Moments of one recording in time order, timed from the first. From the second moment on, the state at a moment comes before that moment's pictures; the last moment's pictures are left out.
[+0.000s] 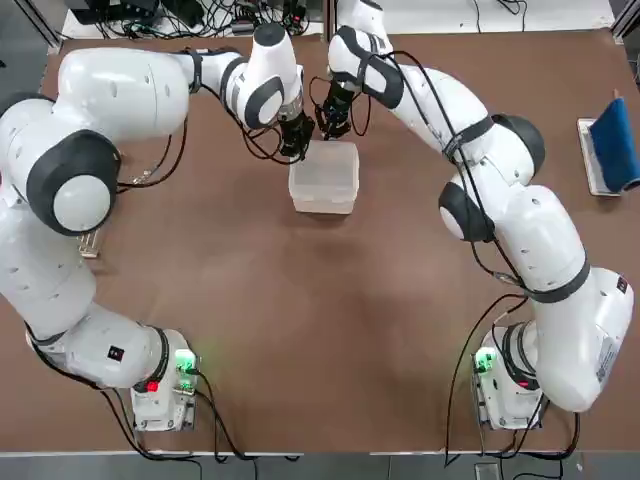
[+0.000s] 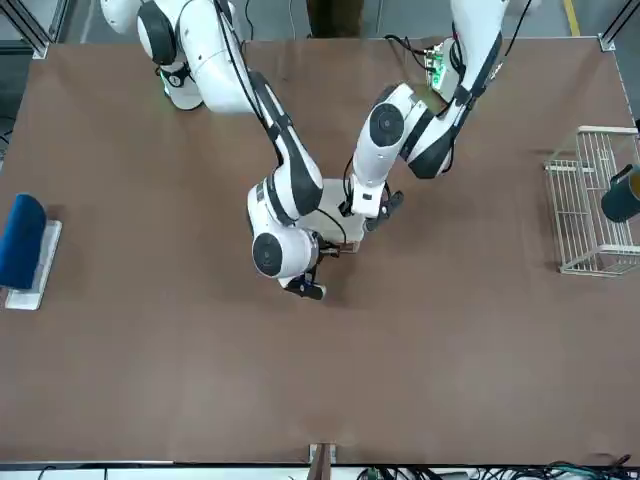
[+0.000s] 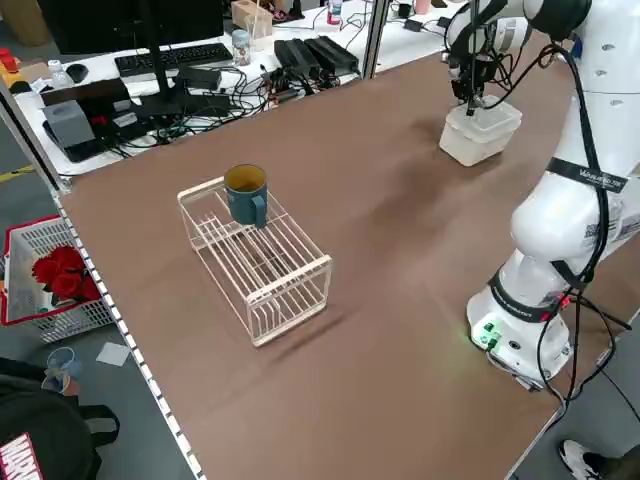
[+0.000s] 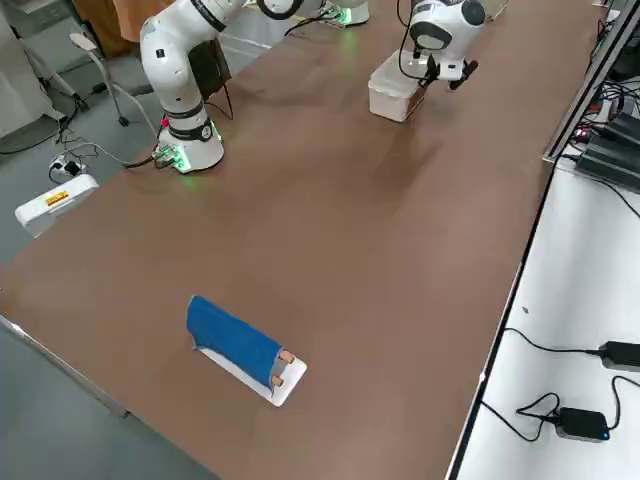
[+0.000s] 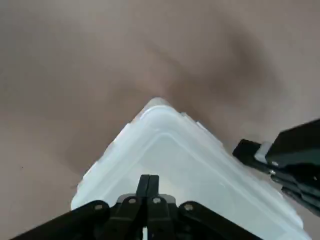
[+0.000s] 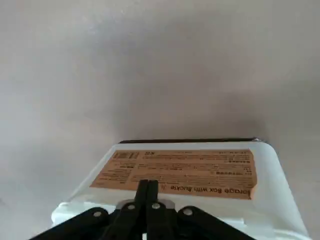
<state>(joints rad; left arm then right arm) -0.29 0.38 -0.46 -1.94 0.06 2.34 -1.41 0.84 0.97 -0.37 -1.07 0.86 1.82 0.54</state>
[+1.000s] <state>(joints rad) -0.14 0.20 -0.45 -1.63 0.07 1.87 -1.22 0.78 0.76 -0.73 -1.02 0.85 1.63 0.39</state>
